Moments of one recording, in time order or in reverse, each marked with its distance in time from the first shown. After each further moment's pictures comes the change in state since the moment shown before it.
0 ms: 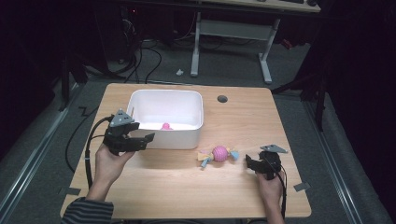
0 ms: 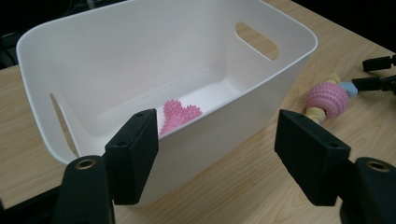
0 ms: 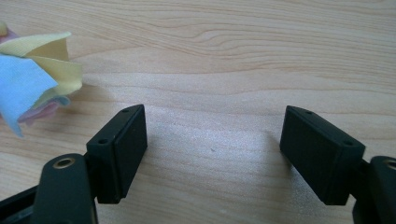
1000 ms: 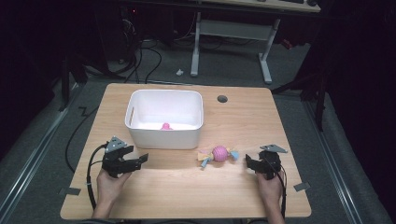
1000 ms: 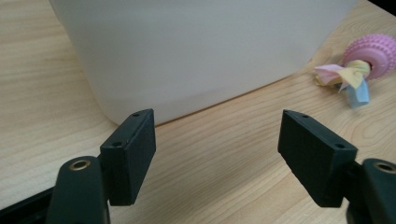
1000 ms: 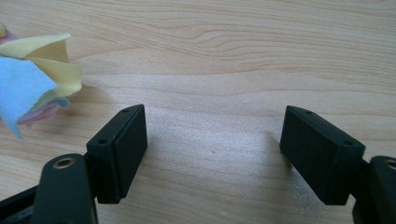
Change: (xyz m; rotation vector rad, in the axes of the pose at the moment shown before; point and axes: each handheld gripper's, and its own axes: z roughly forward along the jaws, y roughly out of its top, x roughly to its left) left arm 0.017 -0.095 0.035 0.011 -0.001 -0.156; right arm 0.000 0.001 0.001 -0.001 -0.001 -0.002
